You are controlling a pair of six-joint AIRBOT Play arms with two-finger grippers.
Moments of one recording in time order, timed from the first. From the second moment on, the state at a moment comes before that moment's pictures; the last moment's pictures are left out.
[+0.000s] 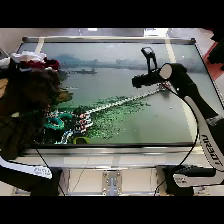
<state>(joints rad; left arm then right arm) 0.47 -1.62 1.70 0.56 -1.19 -1.37 0.27 -1.44 1.51 -1.42 0.98 1.44</state>
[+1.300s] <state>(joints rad) -0.36 -1.63 1.78 1.12 -1.15 -1.48 0.14 -1.33 0.90 -0.82 0.96 1.05</state>
